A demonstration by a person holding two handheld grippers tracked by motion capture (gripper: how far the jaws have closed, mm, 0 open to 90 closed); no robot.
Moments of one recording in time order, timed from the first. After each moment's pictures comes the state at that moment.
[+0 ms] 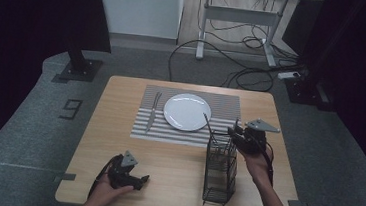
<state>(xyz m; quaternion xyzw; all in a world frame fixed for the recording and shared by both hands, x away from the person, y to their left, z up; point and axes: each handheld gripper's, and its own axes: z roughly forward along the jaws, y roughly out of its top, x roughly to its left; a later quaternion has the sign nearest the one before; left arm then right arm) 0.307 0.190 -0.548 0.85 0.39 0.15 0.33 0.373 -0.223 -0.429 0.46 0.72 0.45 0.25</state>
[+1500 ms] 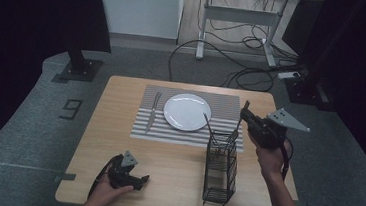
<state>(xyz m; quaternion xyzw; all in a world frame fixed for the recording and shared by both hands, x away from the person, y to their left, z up) 0.307 0.190 -0.548 0.85 0.39 0.15 0.33 0.345 -0.239 -0.349 0.40 0.66 0.56 0.30</state>
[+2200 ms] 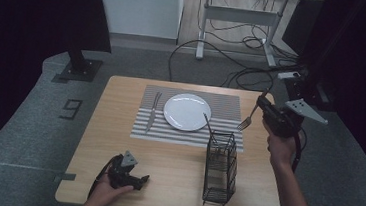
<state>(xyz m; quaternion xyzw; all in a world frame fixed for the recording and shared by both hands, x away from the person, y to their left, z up) 0.307 0.190 -0.548 0.85 0.39 0.15 0.33 0.368 -0.271 -0.336 0.44 0.61 0.57 0.34</state>
